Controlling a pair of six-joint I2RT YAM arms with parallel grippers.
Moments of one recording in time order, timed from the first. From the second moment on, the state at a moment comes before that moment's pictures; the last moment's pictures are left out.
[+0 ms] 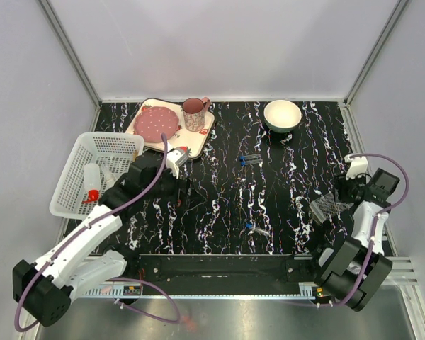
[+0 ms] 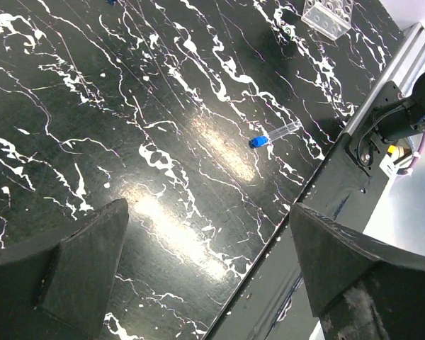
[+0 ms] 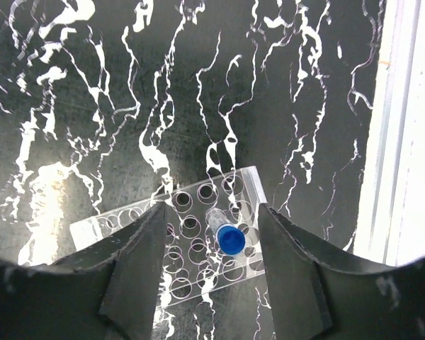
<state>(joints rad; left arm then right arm) -0.56 0.90 0.74 -0.37 0.47 -0.22 -0.63 1.06 0.56 -0.31 -0.52 -0.62</state>
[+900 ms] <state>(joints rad) -1.08 1.50 1.05 -0.36 0.20 0.09 -0.63 1.14 0.96 -0.93 -1.17 -0.62</state>
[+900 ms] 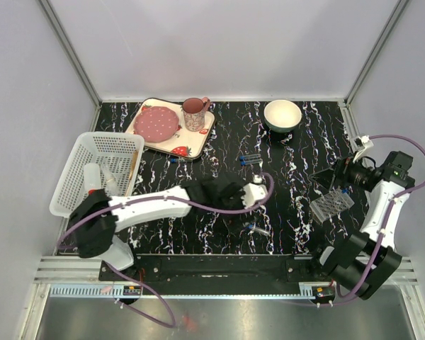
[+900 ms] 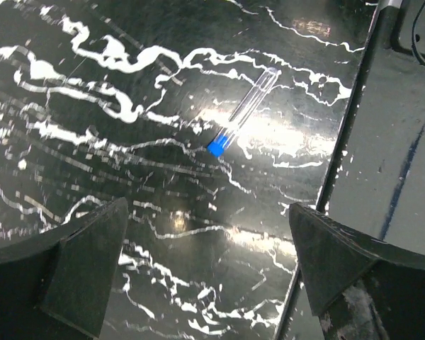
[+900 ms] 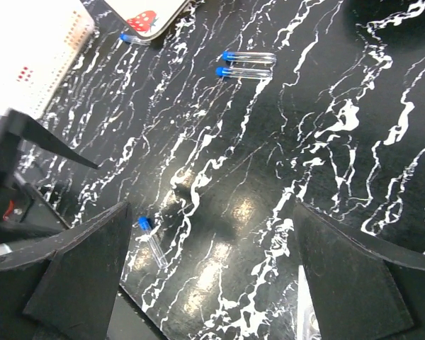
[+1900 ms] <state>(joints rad) -1.27 1.97 1.32 -0.36 0.04 0.31 -0.63 1.19 0.94 -0.87 -1.24 -0.51</state>
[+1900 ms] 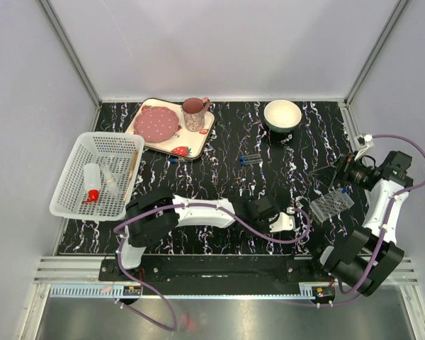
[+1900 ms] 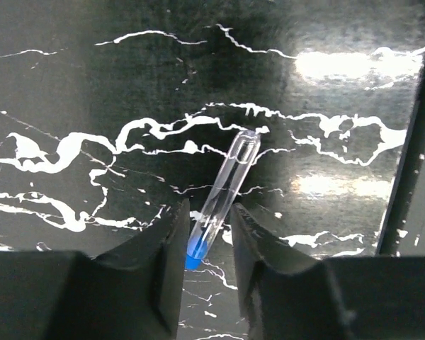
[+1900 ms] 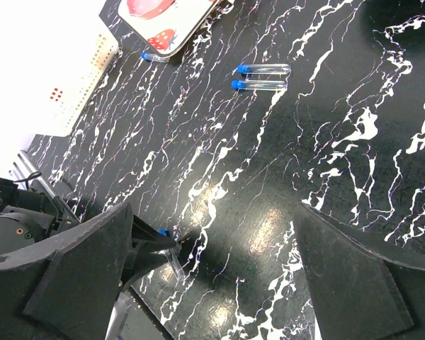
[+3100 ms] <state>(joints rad) -0.76 1.77 0.99 0.28 1.11 -0.83 0.30 1.25 1.09 -1.15 -0.85 -1.13</state>
